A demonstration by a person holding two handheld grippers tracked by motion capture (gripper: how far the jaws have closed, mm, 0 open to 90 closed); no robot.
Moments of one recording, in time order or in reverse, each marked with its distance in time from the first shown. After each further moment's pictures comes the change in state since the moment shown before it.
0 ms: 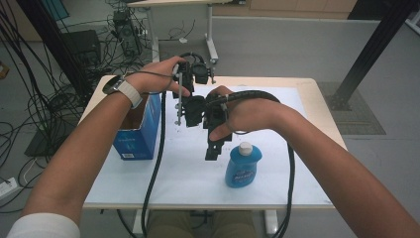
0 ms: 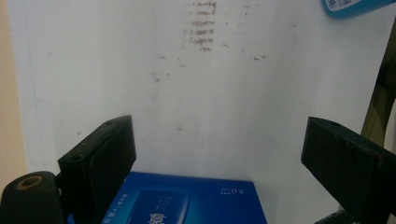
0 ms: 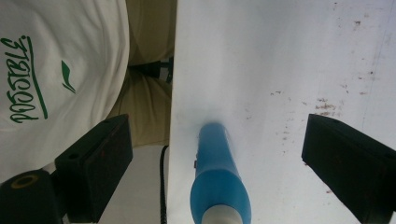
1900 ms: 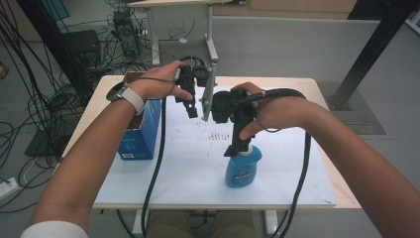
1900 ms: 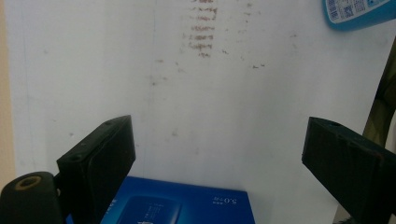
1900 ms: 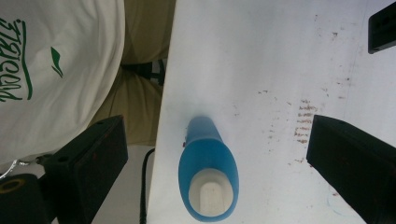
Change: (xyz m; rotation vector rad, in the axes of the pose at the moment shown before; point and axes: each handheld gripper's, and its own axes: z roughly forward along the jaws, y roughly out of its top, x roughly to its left) left arm -0.005 0.003 0.008 -0.018 0.007 -0.052; right arm 0.003 -0.052 -0.013 -0.126 -0.046 -0.087
